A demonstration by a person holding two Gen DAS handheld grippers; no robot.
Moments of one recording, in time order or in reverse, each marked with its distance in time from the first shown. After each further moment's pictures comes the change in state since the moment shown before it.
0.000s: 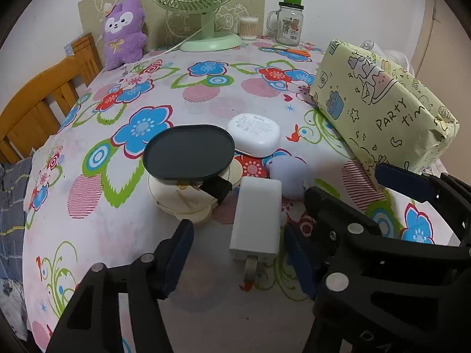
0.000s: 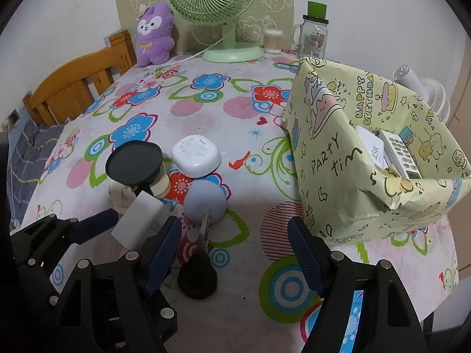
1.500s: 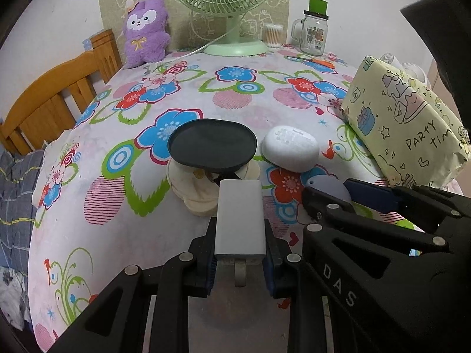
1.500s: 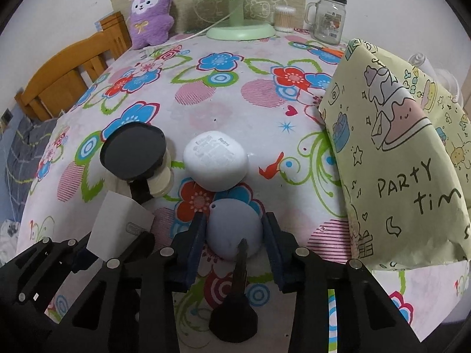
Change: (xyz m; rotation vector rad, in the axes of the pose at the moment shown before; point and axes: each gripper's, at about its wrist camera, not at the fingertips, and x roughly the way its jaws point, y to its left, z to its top) left arm 0.004 0.025 0.005 -0.063 -0.029 0.047; right arm 0.044 0.026 0.023 0.014 0.109 0.007
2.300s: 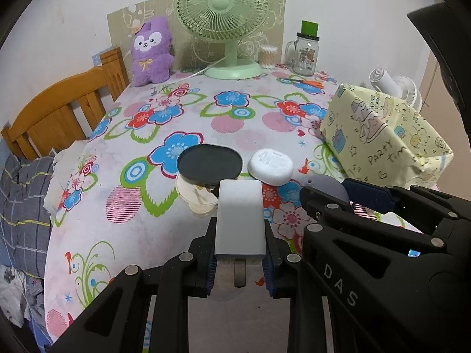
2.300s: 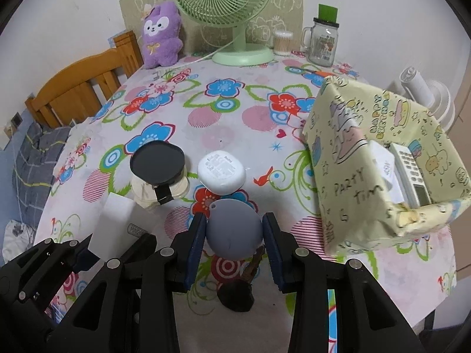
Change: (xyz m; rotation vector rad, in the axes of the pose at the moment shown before) left arm -0.051 -0.010 0.000 -0.003 -0.076 -0.004; right arm -0.055 -0.003 -0.005 -0.014 -0.088 0.010
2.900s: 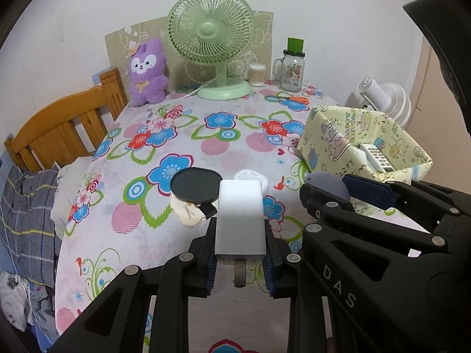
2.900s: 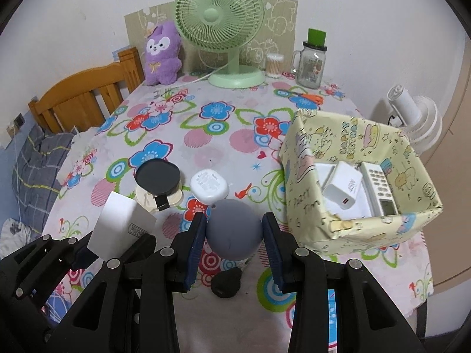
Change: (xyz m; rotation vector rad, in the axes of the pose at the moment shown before) left arm -0.038 -0.023 0.010 0.024 -0.056 0.000; right arm -0.048 -0.014 0.004 -0.026 -0.070 -0.025
